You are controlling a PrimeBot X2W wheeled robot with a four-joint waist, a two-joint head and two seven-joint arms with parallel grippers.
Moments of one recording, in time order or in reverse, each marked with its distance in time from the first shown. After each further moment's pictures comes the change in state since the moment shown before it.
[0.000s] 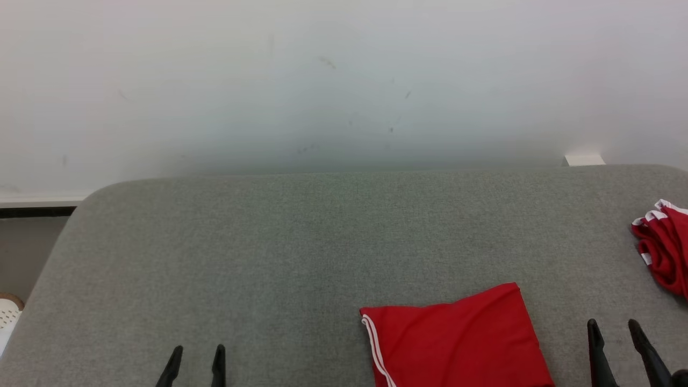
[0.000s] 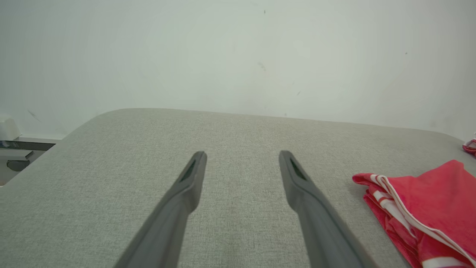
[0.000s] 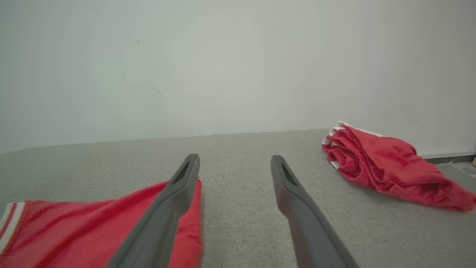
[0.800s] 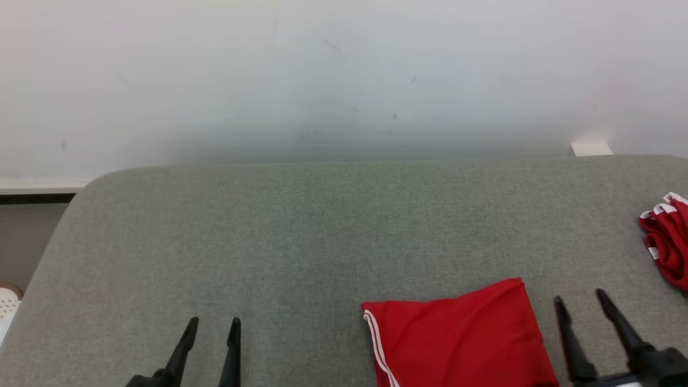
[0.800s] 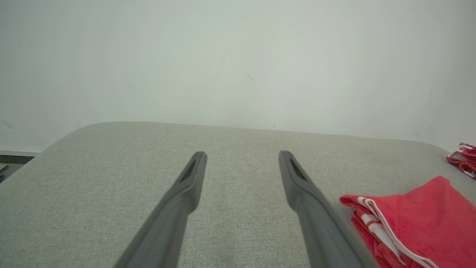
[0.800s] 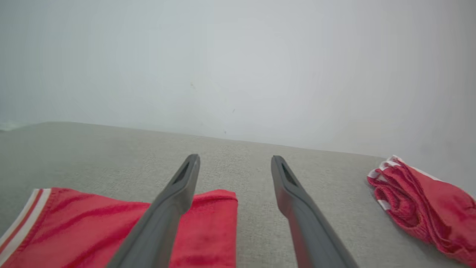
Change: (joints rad) left arm -0.080 0.003 -0.046 -0.005 -0.017 -0.001 0.000; right arm -0.103 -0.007 0.121 0.020 -0.108 0.000 0.004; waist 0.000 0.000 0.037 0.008
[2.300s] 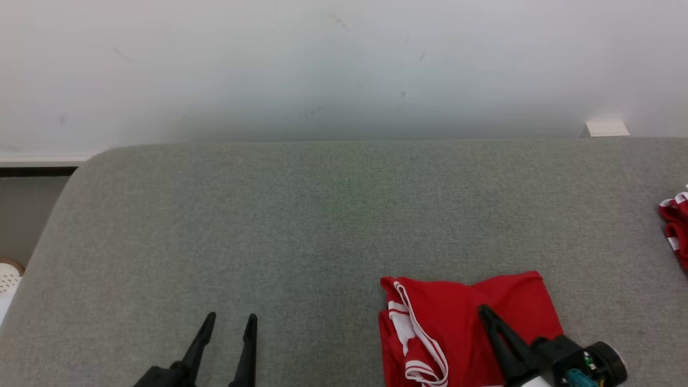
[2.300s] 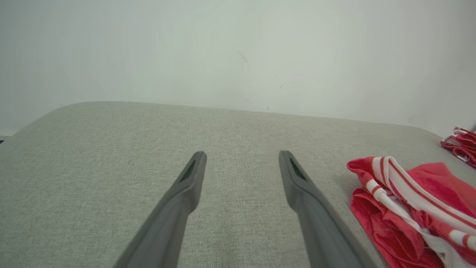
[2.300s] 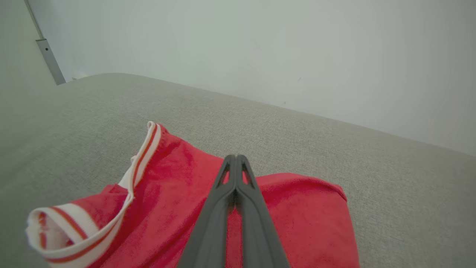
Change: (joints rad) left arm -0.024 0.023 -0.075 0.023 -0.036 0.019 0.000; right arm -0.065 0.018 0.206 0.042 -0.035 0.000 0.087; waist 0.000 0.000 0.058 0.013
